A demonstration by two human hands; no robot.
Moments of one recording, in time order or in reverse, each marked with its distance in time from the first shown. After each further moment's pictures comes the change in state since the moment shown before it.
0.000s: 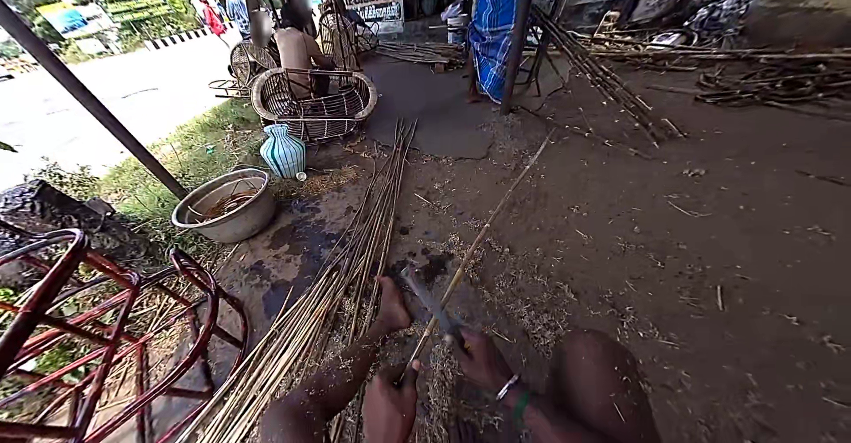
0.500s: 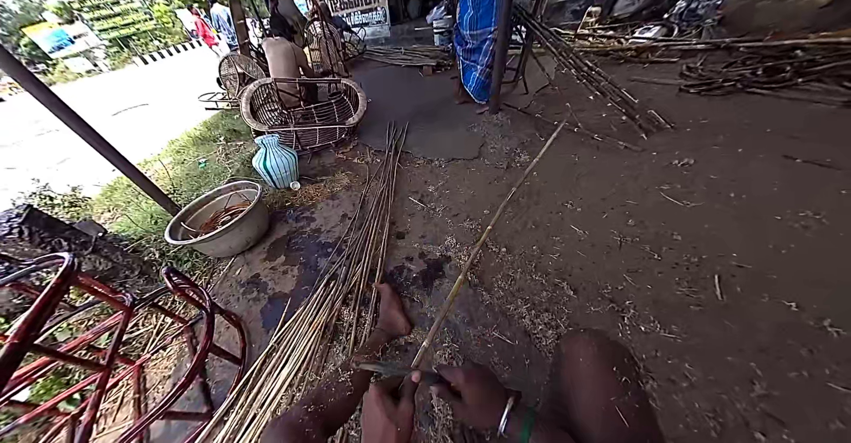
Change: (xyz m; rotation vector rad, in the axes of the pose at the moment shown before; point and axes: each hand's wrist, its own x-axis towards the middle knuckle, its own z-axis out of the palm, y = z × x) left_hand 0.015 -0.010 -0.001 -0.059 -0.003 0.096; right_hand -0.011 -0.015 0.005 -0.092 -0.119 -0.061
